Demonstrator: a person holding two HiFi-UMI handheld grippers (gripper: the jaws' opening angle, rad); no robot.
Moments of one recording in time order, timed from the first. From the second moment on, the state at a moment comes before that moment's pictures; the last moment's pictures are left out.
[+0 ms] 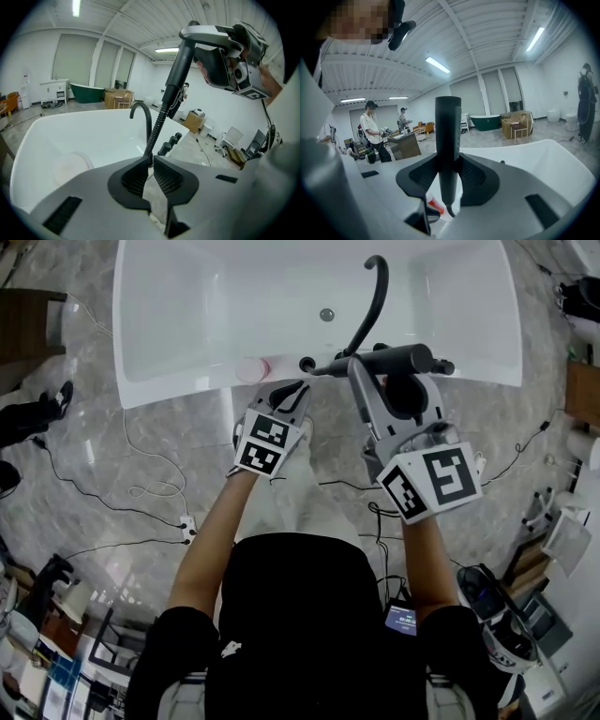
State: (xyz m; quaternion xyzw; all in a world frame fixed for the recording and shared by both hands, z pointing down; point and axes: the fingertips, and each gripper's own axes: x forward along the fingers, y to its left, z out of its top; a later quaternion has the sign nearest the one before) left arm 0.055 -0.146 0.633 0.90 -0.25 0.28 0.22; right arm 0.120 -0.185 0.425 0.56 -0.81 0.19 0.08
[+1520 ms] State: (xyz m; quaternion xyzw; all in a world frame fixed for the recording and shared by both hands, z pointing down) left arm -0.015 -0.145 0.705 0.87 -0.31 0.27 0.26; right arm 0.082 -0.207 0.672 0.51 -0.80 0.20 0.23
